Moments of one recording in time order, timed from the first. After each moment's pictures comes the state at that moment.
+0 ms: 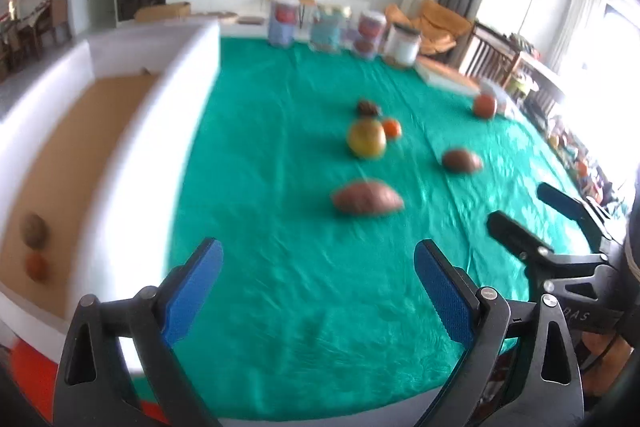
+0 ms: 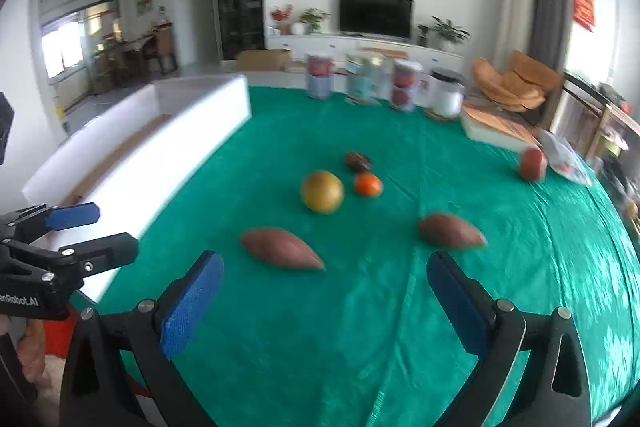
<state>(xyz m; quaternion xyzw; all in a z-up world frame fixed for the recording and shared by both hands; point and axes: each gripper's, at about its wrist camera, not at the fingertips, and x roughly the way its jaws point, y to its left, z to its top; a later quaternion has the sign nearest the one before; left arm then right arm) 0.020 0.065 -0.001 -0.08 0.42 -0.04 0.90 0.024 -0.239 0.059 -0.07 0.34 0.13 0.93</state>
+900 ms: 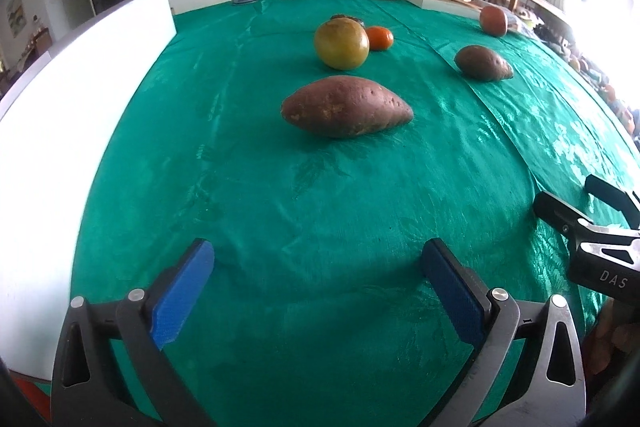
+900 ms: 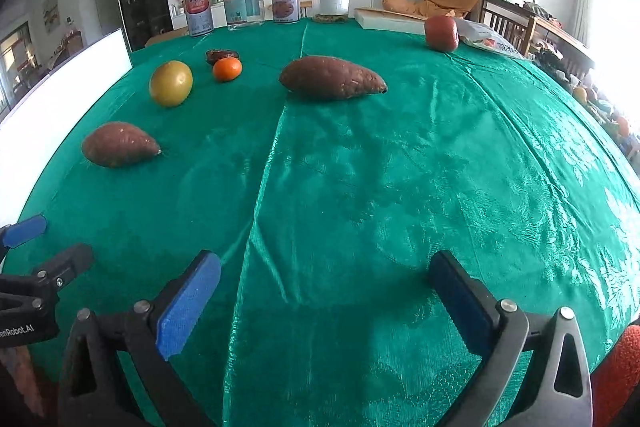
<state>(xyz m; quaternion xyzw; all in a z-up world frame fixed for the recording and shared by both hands) 0.042 0.010 -0.081 0.02 0.44 -0.04 0.90 0.035 -0.320 -0.047 -0.01 0.41 0.01 0.91</state>
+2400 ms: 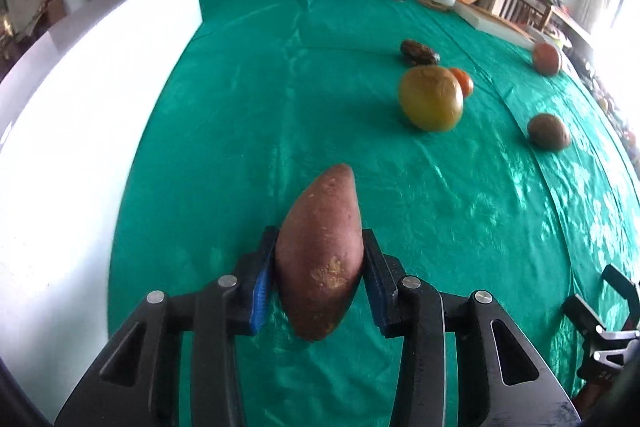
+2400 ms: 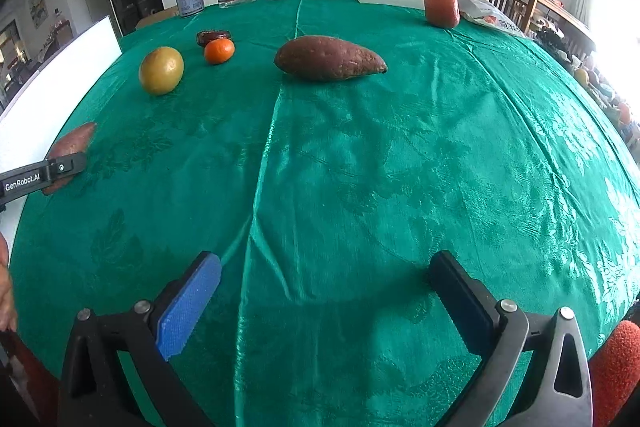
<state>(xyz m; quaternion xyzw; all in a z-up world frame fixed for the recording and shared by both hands) 0.123 0.062 -0.067 -0.02 0.47 0.00 0.88 0.052 -0.315 -0.044 -0.01 0.46 0.00 0.89</state>
